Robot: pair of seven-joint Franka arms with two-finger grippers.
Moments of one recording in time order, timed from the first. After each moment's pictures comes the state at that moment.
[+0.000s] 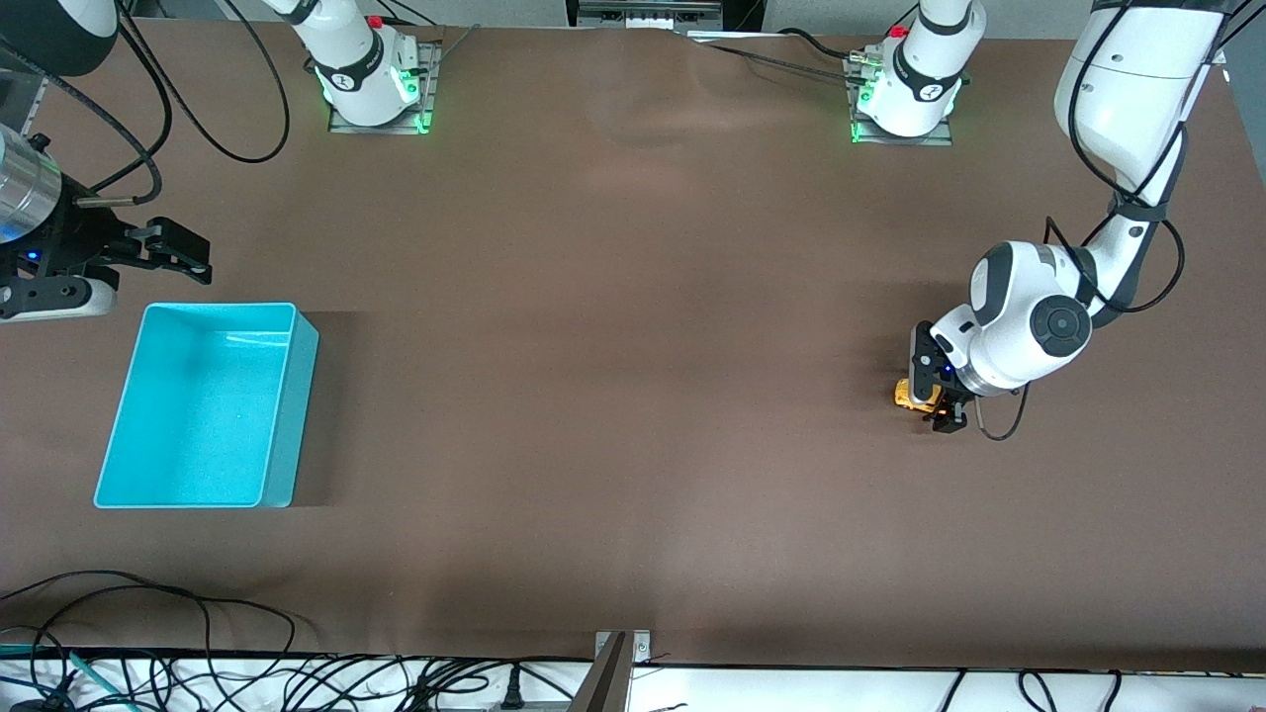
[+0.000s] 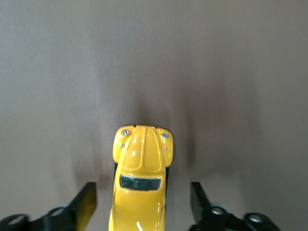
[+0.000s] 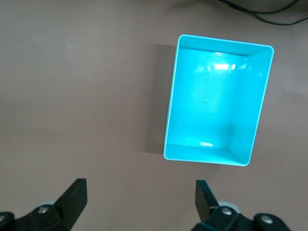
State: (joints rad) left arm 0.08 0.54 -0.11 -2.01 0.10 2.52 1.60; right arm 0.07 0.19 0.03 -1.36 -0.05 1.50 -0.02
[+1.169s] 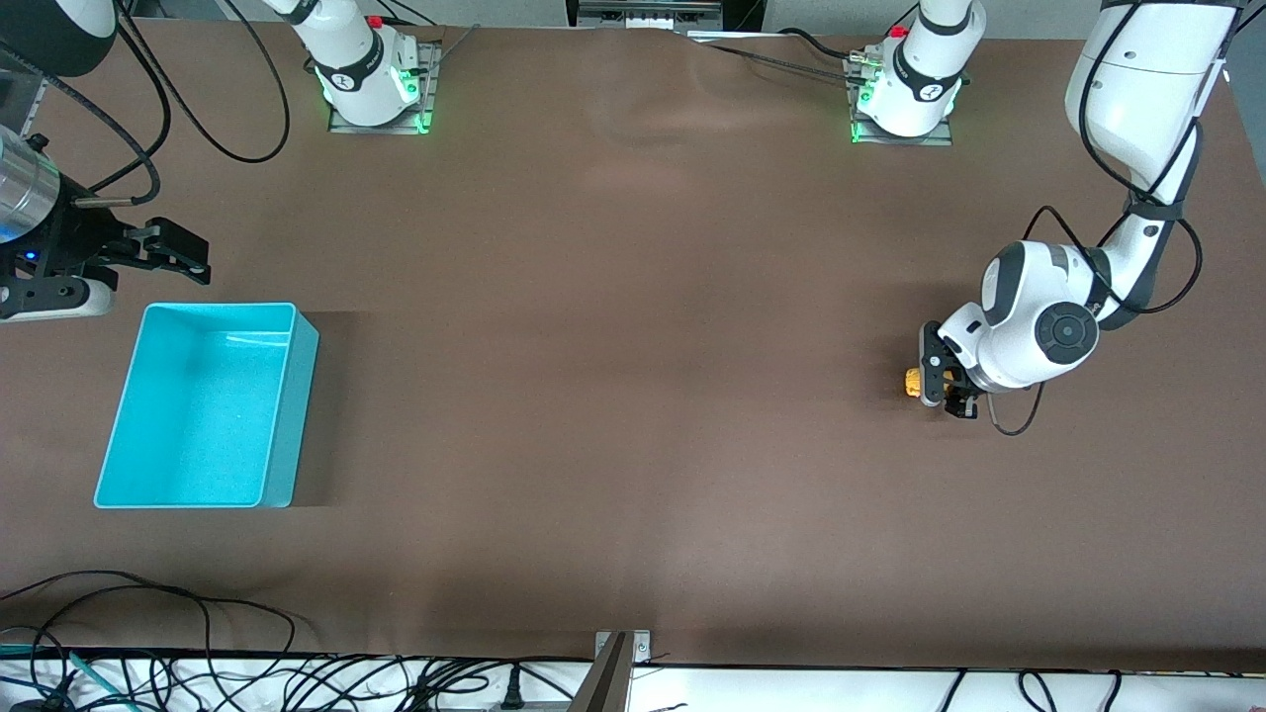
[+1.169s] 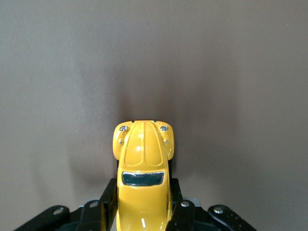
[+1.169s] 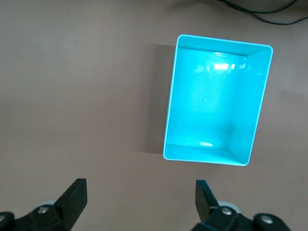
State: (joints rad) left arm 0.10 0.53 -0.11 -2.01 0.16 2.42 1.49; right arm 0.07 0.19 0.03 -1.36 -0.05 1.51 -0.02
